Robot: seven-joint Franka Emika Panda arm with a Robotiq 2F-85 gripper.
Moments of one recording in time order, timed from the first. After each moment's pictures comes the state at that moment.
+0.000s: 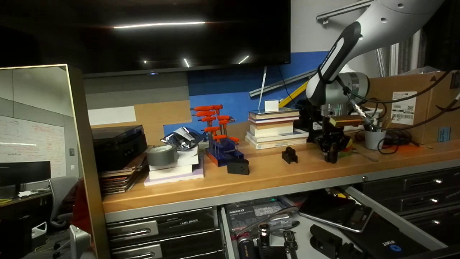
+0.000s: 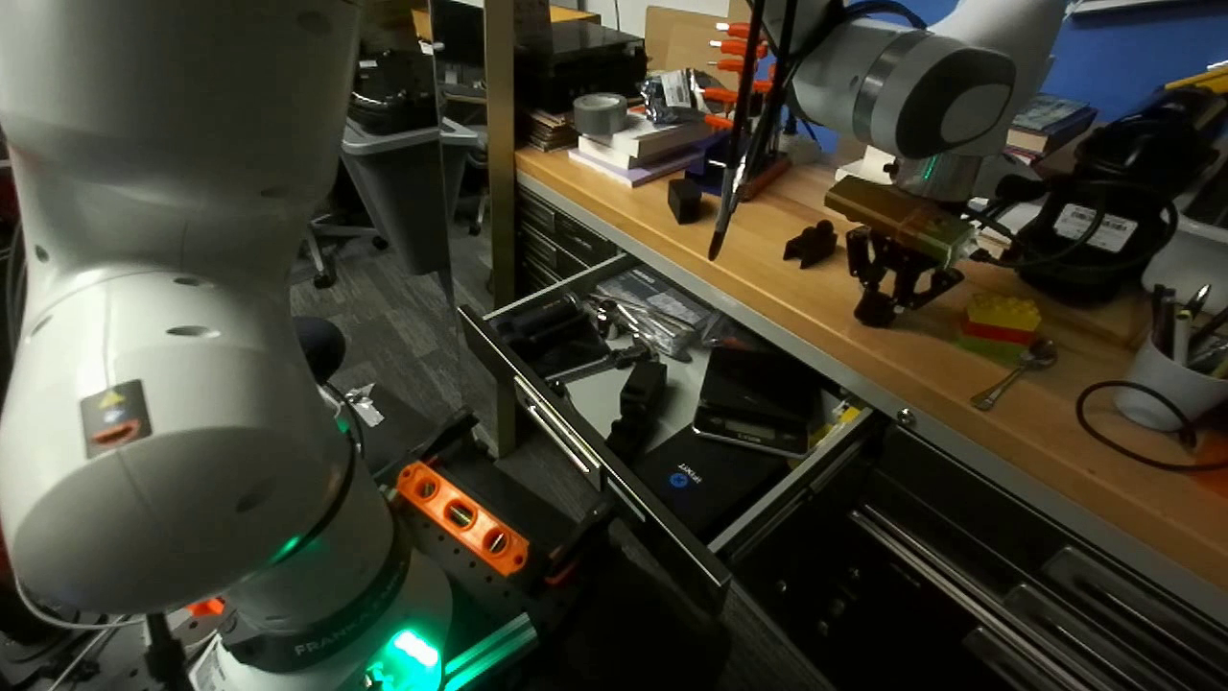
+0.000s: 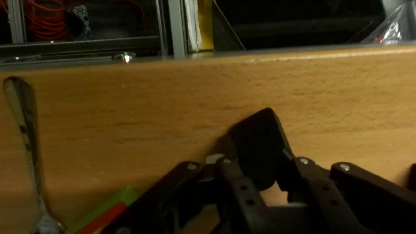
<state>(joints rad) -0.27 0.48 -0.12 -1.81 0.09 2.29 -0.16</state>
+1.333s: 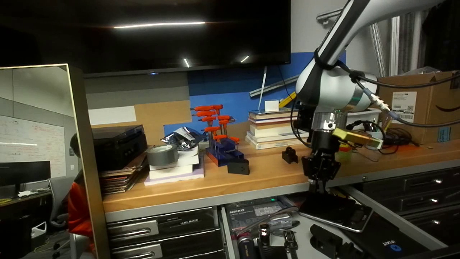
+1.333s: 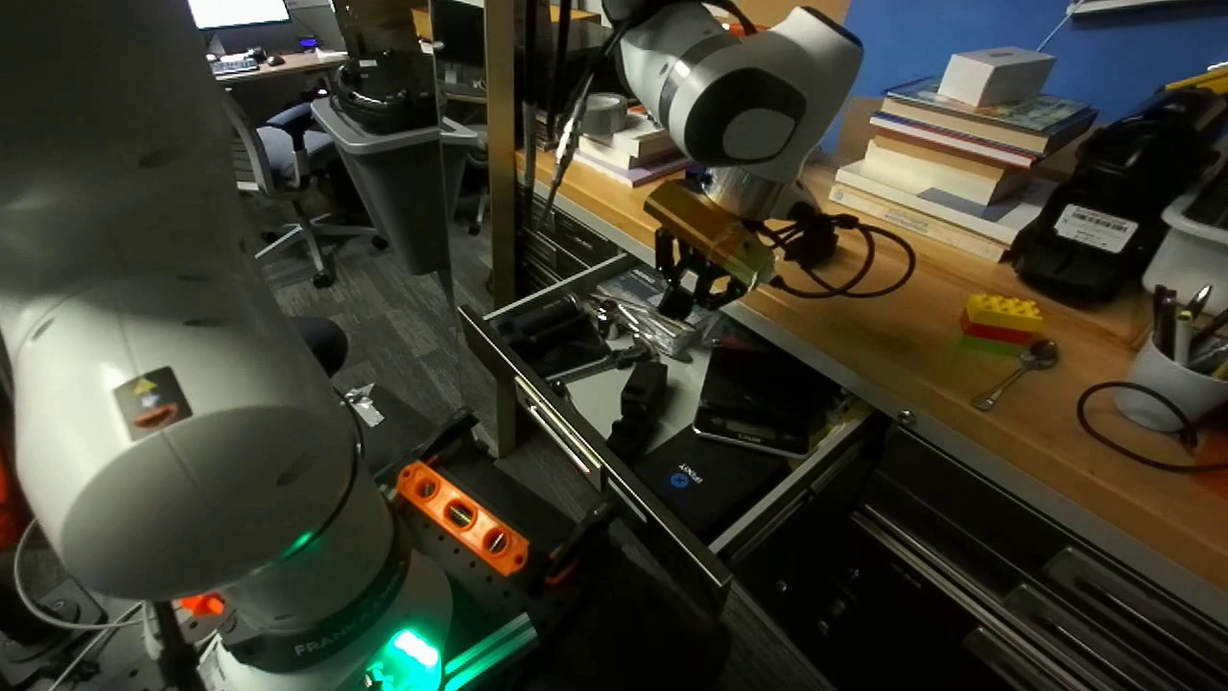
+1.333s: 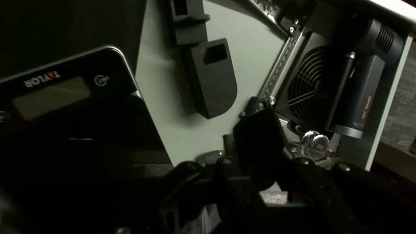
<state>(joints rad) -0.16 0.14 -0.01 -2.35 0.38 2.31 -0.48</state>
